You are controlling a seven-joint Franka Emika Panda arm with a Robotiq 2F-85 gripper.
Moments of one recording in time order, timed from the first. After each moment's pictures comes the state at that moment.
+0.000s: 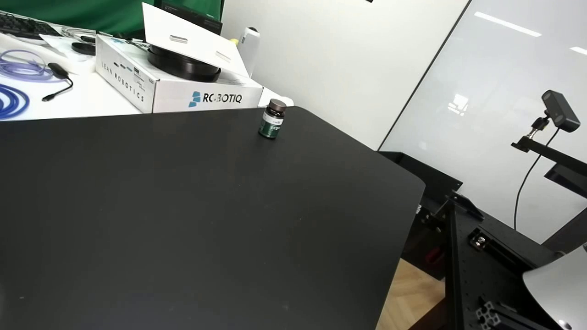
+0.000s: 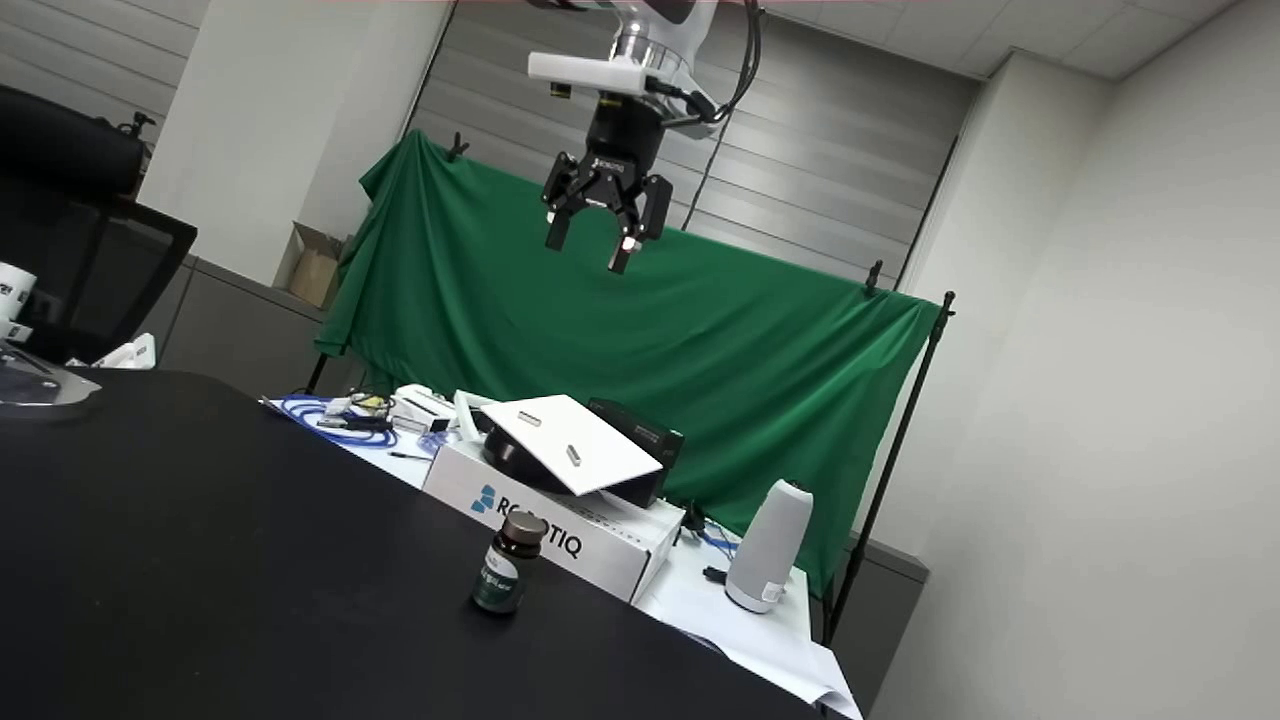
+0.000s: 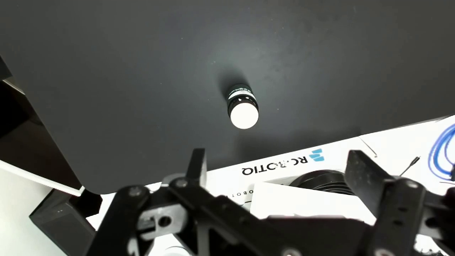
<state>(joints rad) -0.13 0.18 -0.14 -1.72 0.06 2.02 0.03</state>
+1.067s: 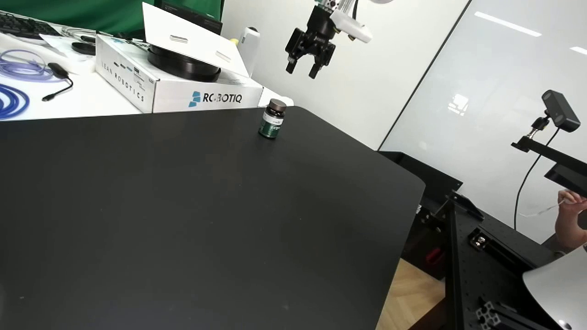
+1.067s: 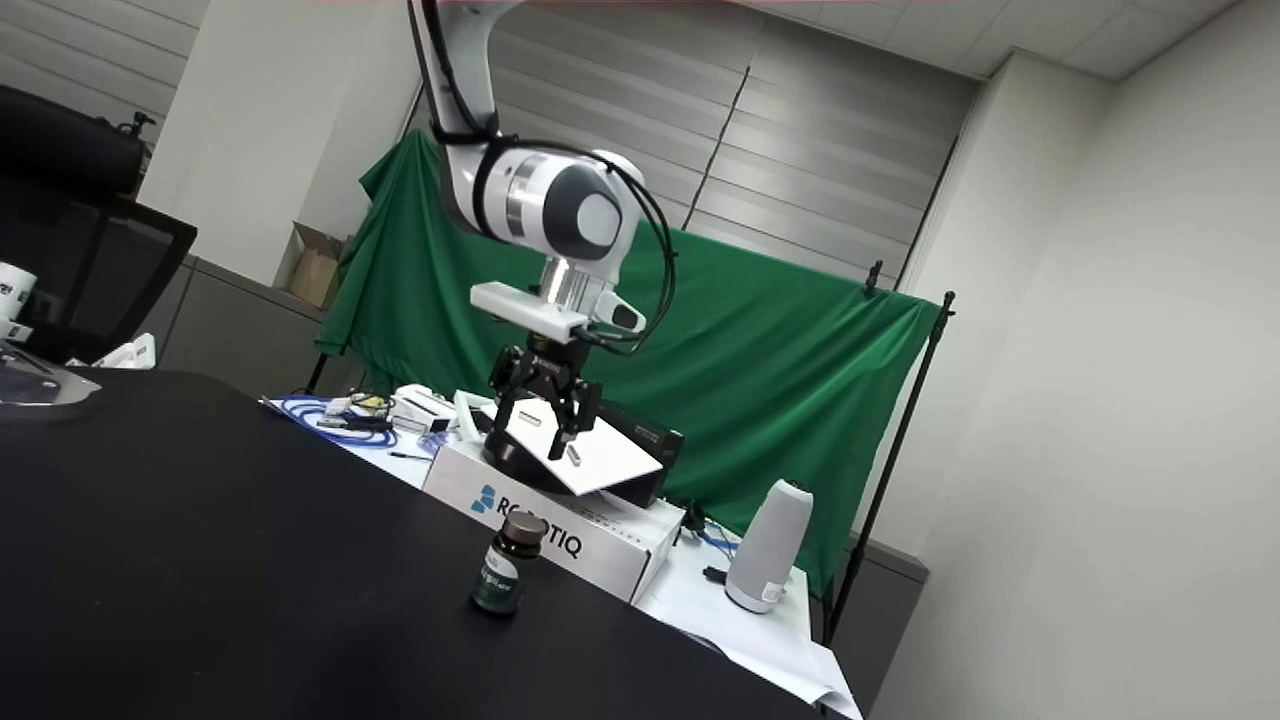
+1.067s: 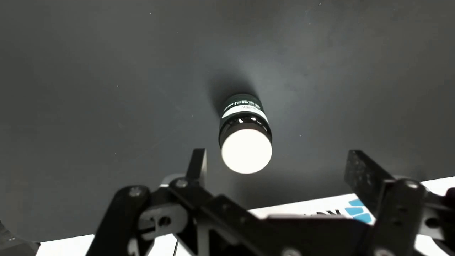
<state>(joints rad) -0.12 0.60 -0.10 -1.67 0.06 2.37 0.02</state>
